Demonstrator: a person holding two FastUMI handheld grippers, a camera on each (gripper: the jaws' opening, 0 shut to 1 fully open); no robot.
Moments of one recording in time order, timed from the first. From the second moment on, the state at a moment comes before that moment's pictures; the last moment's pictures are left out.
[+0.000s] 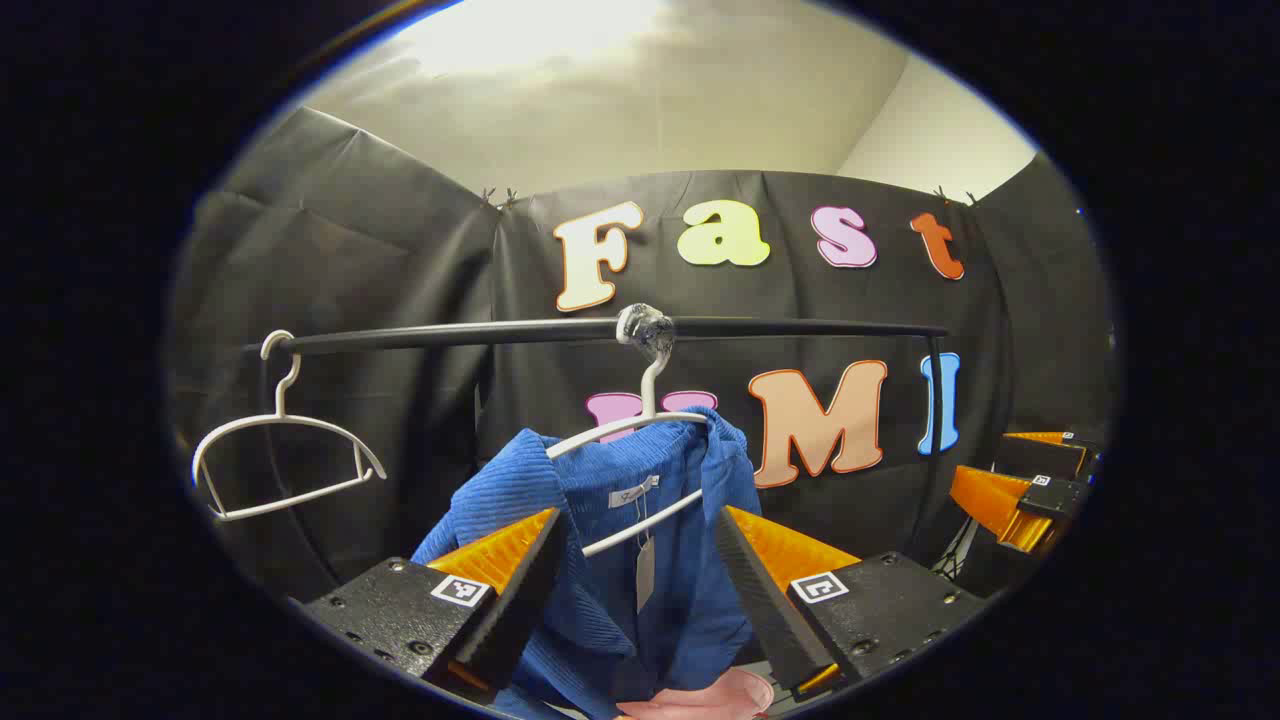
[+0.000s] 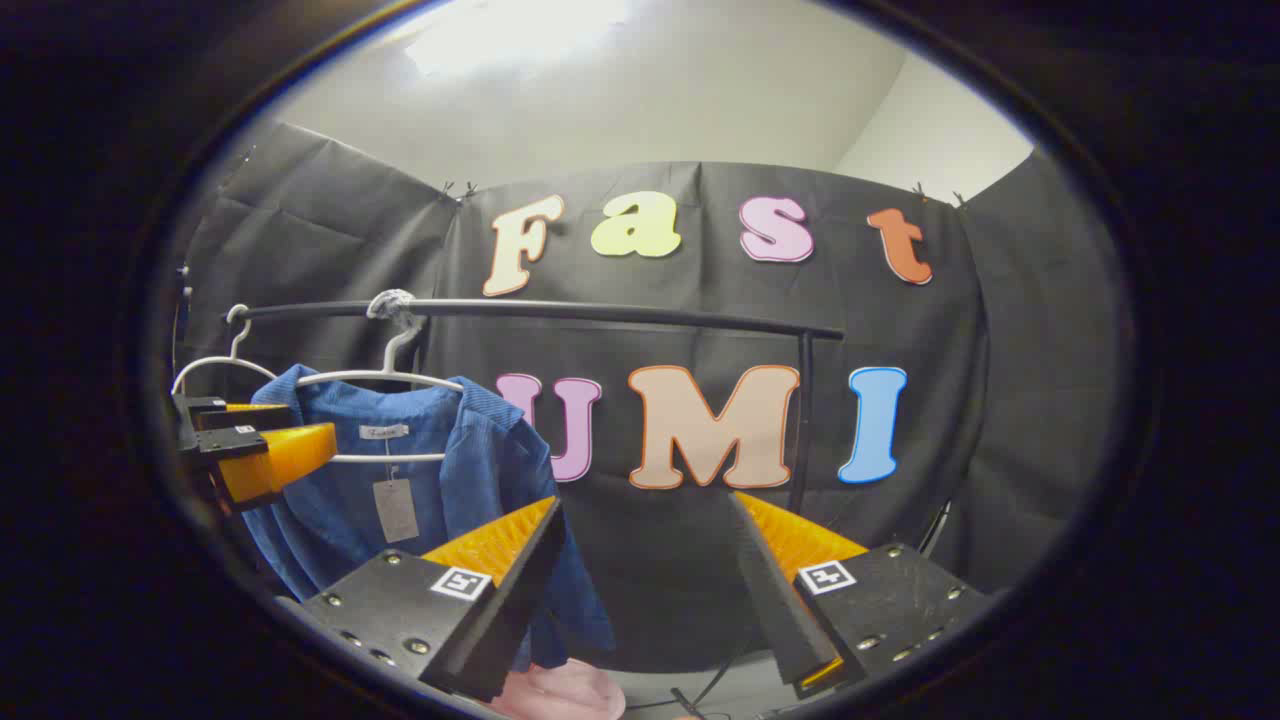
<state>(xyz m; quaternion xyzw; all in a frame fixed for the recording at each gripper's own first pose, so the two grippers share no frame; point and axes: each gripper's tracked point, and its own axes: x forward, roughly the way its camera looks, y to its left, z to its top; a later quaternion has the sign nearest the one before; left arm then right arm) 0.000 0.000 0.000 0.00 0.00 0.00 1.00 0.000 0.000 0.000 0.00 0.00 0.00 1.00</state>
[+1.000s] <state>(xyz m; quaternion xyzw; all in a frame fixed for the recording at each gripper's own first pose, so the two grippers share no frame) -0.018 0.005 -0.013 -0.02 0.02 0.04 1.00 0.008 0.033 -0.002 0.01 0.00 0.06 1.00</state>
